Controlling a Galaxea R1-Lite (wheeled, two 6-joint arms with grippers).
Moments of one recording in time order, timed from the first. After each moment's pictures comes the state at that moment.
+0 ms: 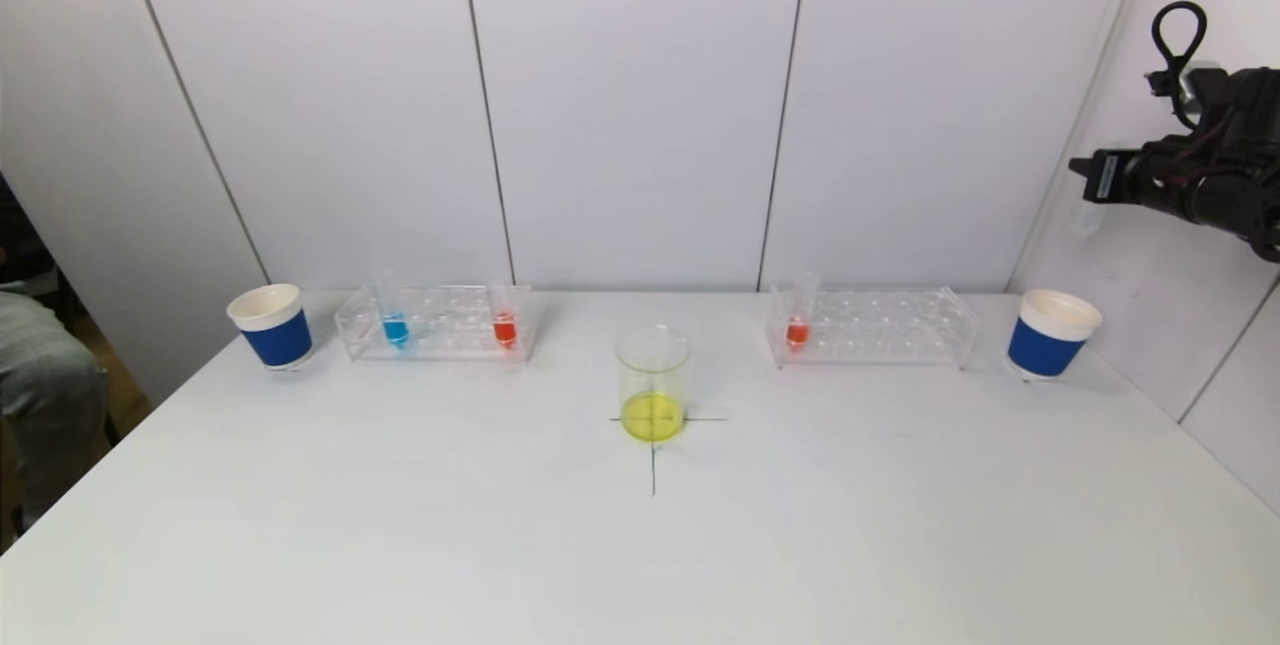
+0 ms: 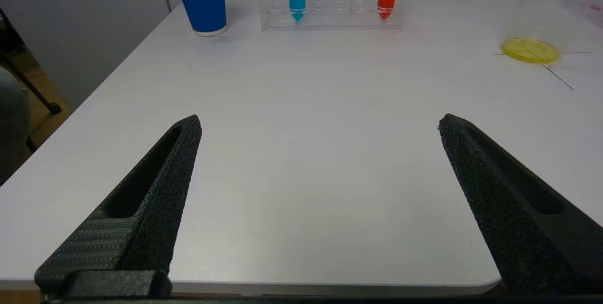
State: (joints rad) left arm 0.01 0.00 0.00 0.00 0.00 0.00; right arm -0.30 2.12 -1.56 -0.37 0.20 -0.07
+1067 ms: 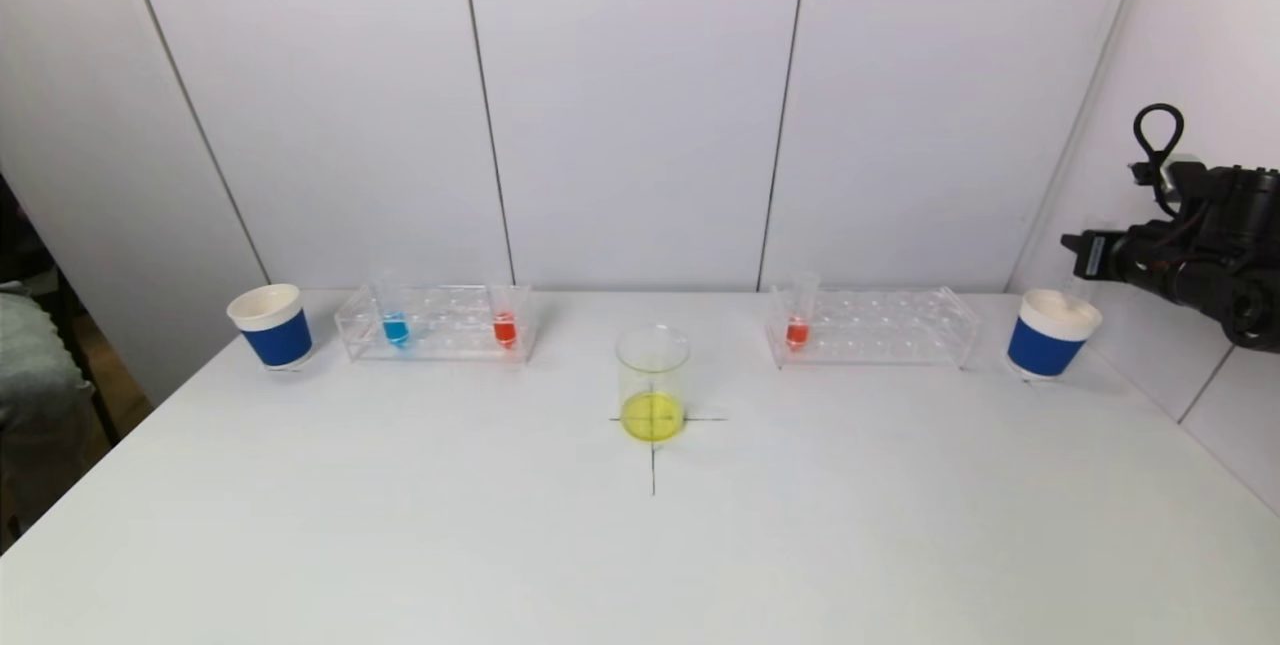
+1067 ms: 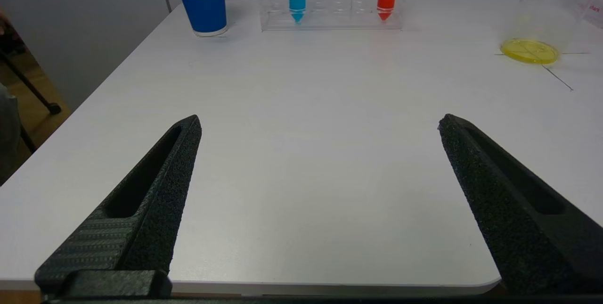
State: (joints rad) left arm 0.01 0.00 0.00 0.00 0.00 0.00; right arm -0.34 2.18 -1.31 -0.62 0.21 -0.07
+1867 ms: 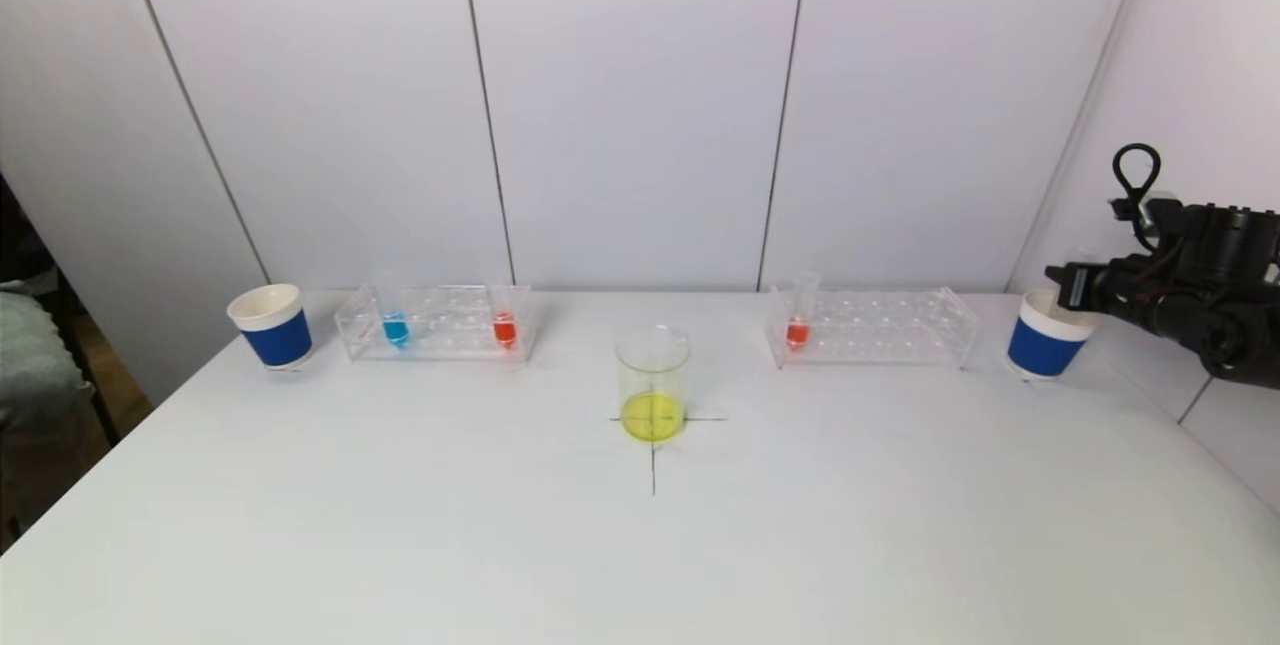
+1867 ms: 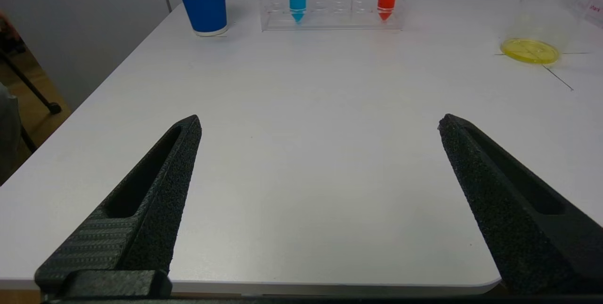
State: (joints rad) left arm 0.01 0.00 0.00 0.00 0.00 0.00; right arm -0.34 2.23 -1.23 -0.69 0.22 -0.06
